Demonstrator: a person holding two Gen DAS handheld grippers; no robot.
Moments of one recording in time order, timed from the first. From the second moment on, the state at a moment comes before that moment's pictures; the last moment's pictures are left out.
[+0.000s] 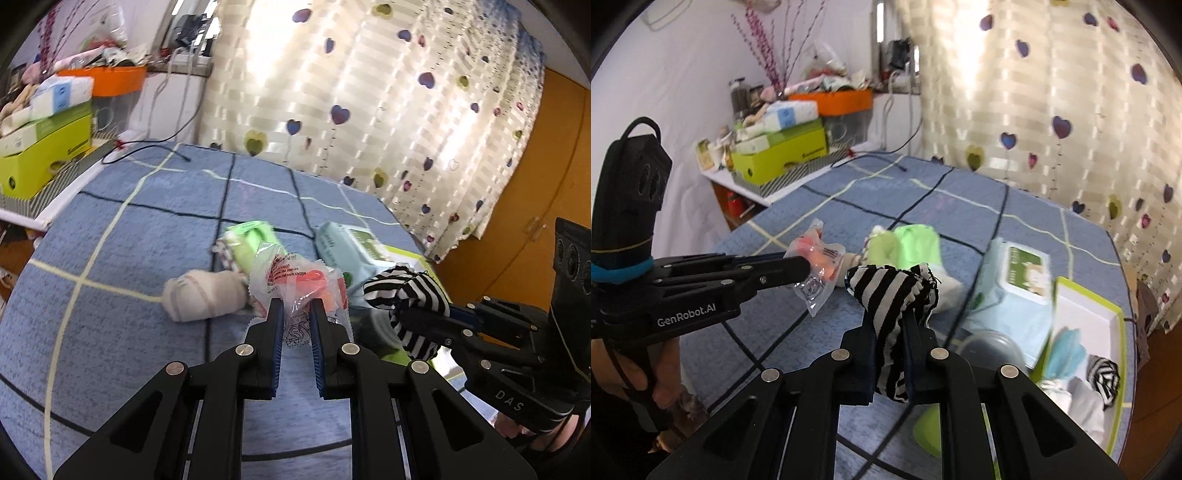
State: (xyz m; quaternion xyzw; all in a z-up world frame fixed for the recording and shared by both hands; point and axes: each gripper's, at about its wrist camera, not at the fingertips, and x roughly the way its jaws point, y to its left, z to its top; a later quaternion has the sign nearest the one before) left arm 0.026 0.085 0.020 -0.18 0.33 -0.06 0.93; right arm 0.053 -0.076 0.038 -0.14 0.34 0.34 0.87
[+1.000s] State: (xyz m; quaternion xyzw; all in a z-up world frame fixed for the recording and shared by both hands) left arm 0.055 -0.055 0.059 -0.09 0.33 -0.16 0.93; right arm 0.049 -0.234 0.060 -0.05 0.31 0.23 0.92
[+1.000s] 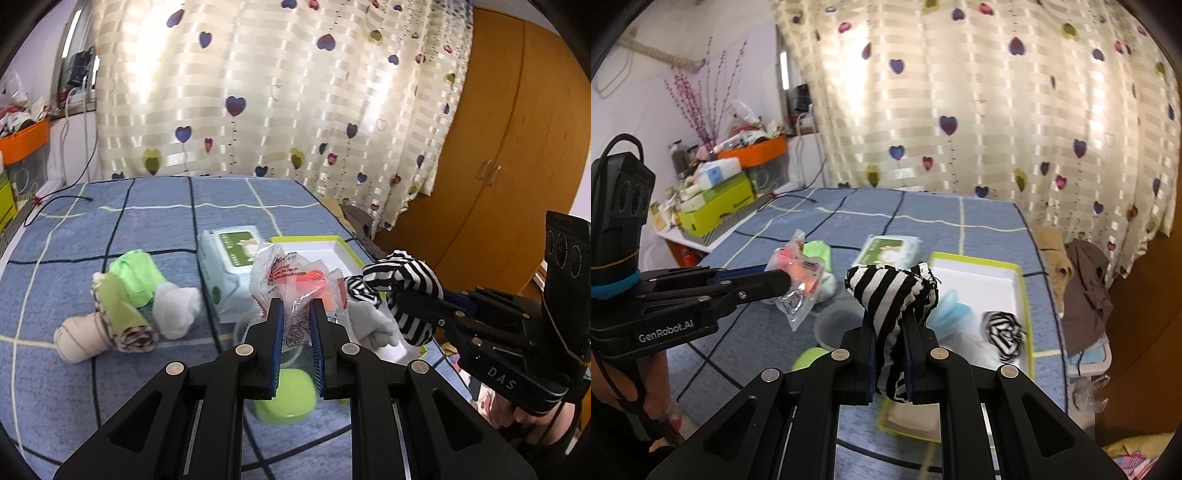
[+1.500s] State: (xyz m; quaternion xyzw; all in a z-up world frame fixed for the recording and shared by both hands) left arm 0.070 -0.107 0.055 -0.06 0.35 -0.20 0.91; right arm 0.057 -0.296 0.043 -0.02 0.33 0.18 0.93
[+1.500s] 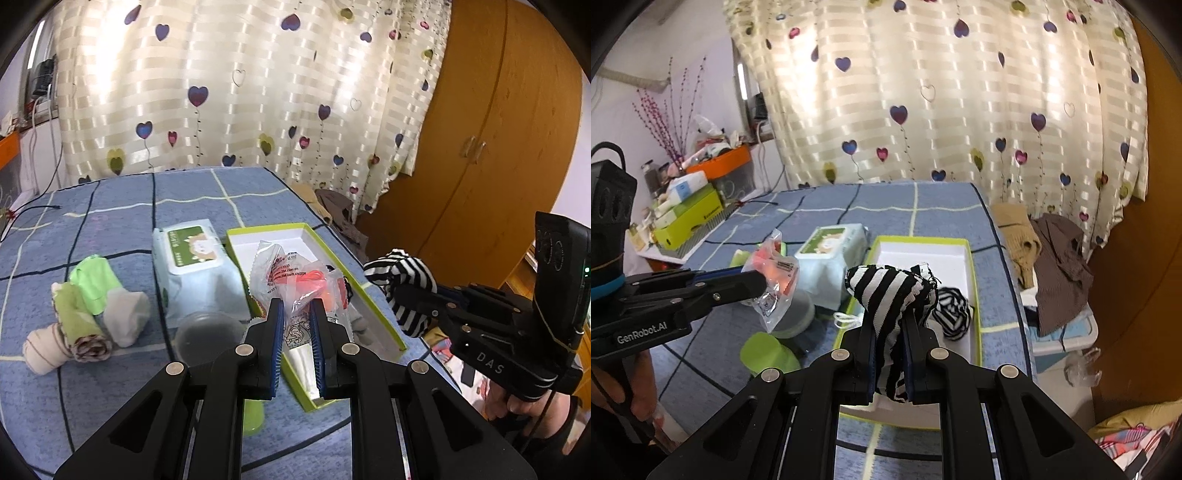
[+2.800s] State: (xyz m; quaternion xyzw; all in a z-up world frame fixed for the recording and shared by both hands) left arm 0.115 -0.151 0.016 -0.05 0.41 -0.20 0.89; right arm 0.143 -0.313 -0.042 0.00 0.41 0.18 0.89
